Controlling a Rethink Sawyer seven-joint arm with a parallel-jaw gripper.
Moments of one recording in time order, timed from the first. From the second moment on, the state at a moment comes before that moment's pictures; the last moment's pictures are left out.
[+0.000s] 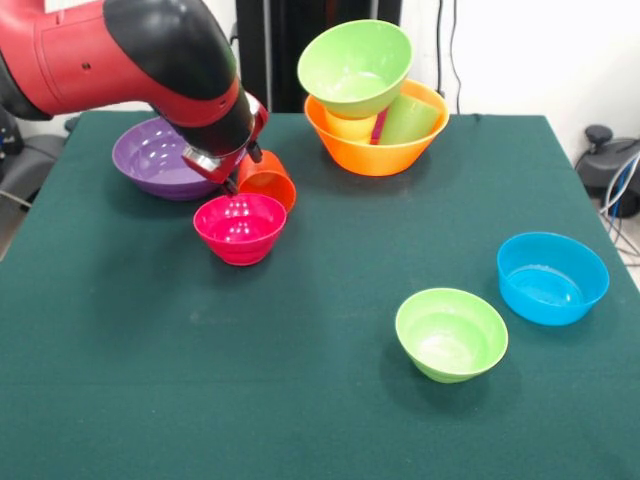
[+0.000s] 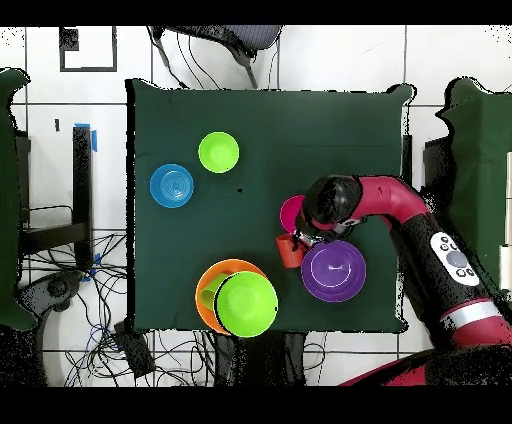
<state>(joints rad) -0.94 -0.33 0.75 1.53 -0.75 1.30 0.92</state>
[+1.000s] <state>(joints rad) -0.94 -0.36 0.75 1.53 -0.76 1.30 0.92</state>
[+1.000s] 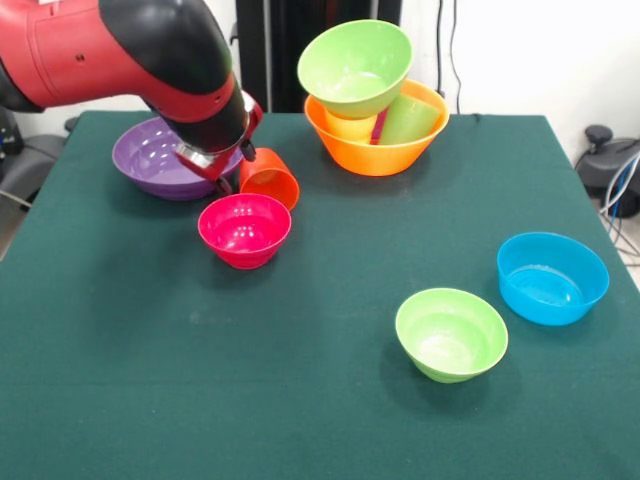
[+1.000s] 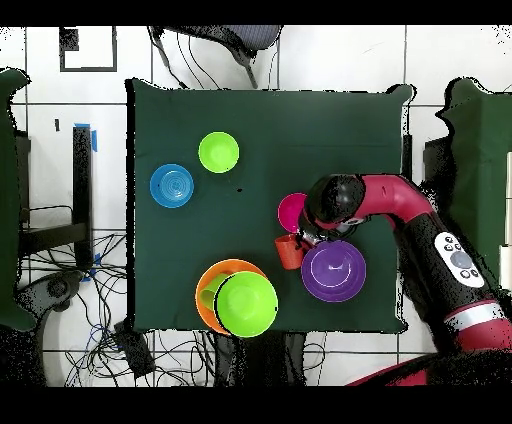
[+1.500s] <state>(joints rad) -0.95 -0.38 0.76 1.53 -0.75 1.26 0.92</state>
